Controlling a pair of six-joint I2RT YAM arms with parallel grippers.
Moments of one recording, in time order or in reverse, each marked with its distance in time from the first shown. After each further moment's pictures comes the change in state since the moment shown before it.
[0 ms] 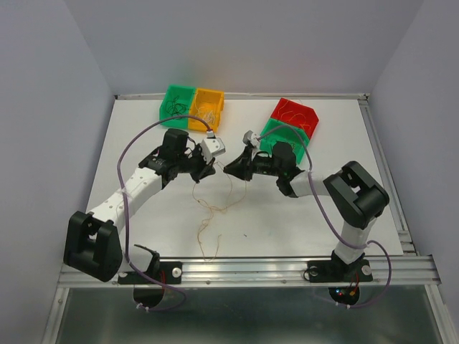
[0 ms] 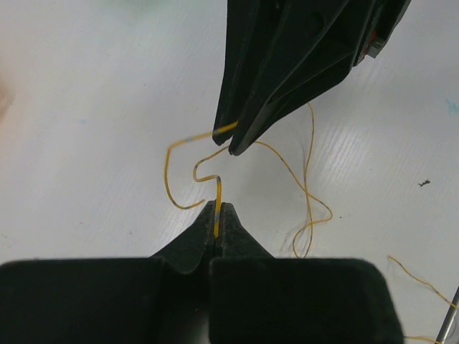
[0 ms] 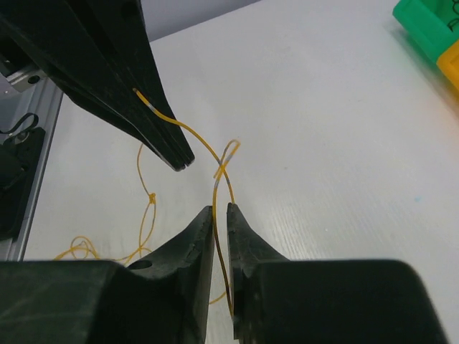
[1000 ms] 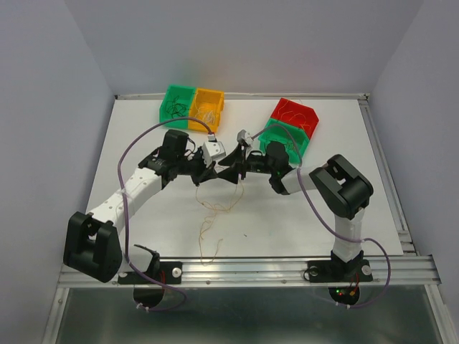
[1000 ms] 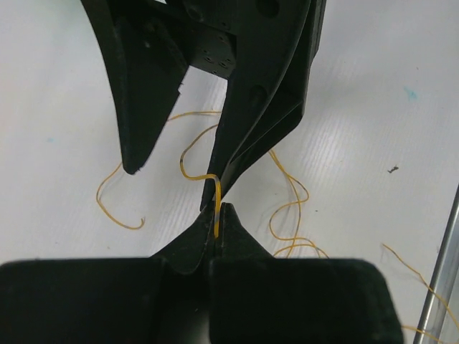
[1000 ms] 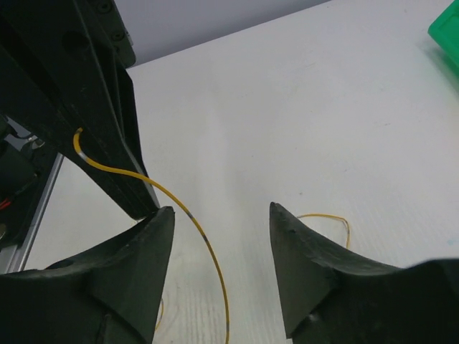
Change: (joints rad) left arm 0.001 -0.001 0.000 -0.040 0.102 0.050; right arm 0.022 0.147 0.092 0.154 -0.077 0.082
